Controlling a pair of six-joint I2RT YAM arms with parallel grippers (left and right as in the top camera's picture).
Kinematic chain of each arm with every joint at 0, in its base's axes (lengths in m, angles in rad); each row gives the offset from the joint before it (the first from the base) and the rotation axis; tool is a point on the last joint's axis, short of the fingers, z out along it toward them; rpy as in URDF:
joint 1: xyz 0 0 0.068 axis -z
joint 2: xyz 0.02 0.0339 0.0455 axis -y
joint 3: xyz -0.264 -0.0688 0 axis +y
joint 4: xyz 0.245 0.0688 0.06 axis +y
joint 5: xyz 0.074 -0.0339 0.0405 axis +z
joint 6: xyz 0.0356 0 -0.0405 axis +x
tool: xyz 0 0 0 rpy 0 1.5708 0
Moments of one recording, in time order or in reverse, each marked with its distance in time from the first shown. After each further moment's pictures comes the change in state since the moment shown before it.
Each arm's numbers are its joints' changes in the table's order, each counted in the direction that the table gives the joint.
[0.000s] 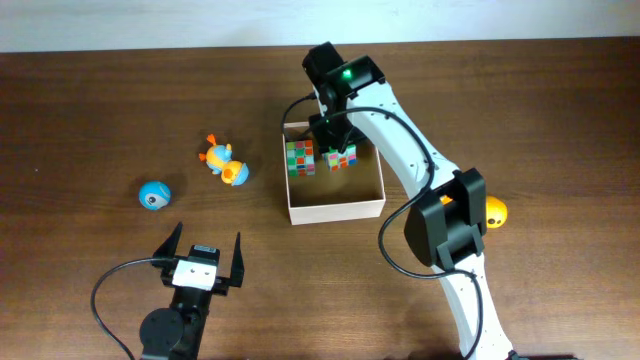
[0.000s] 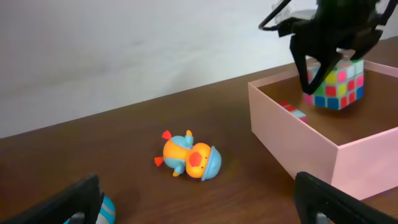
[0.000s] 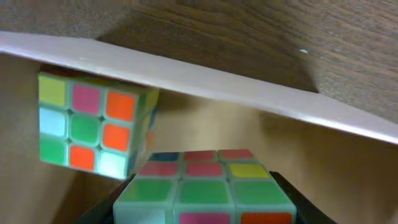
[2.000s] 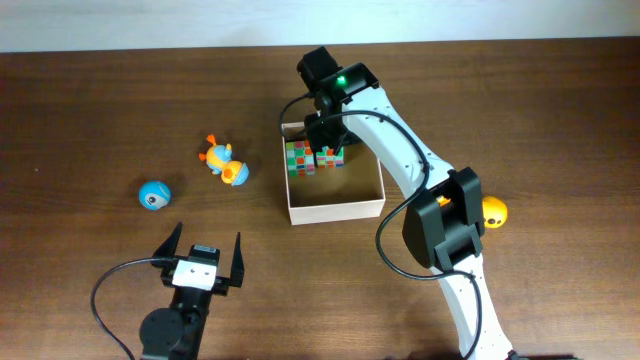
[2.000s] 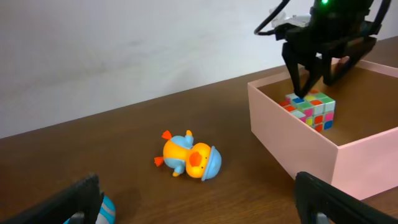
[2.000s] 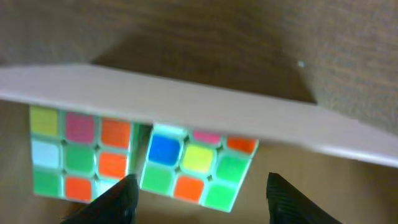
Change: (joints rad) left arm 0.000 0.000 0.000 0.000 0.000 0.000; right arm -0.011 0.002 0.038 -0.064 -0.037 0.060
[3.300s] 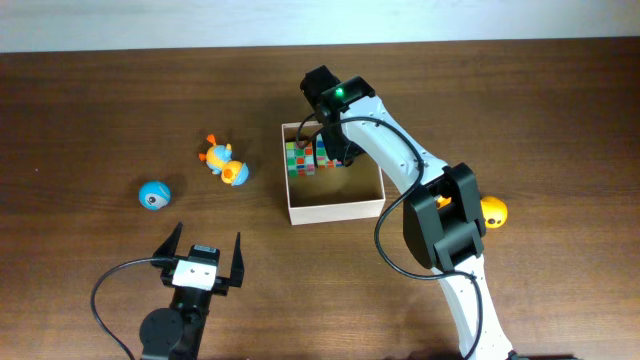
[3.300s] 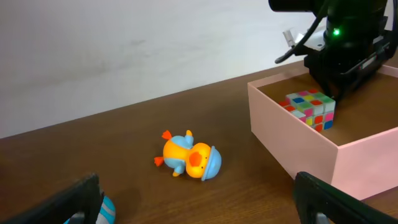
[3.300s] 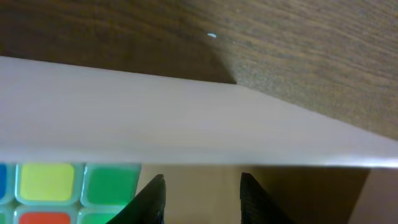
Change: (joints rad) left arm 0.000 0.000 0.000 0.000 0.000 0.000; right arm 0.000 0.009 0.144 -0.037 -0.269 -0.008
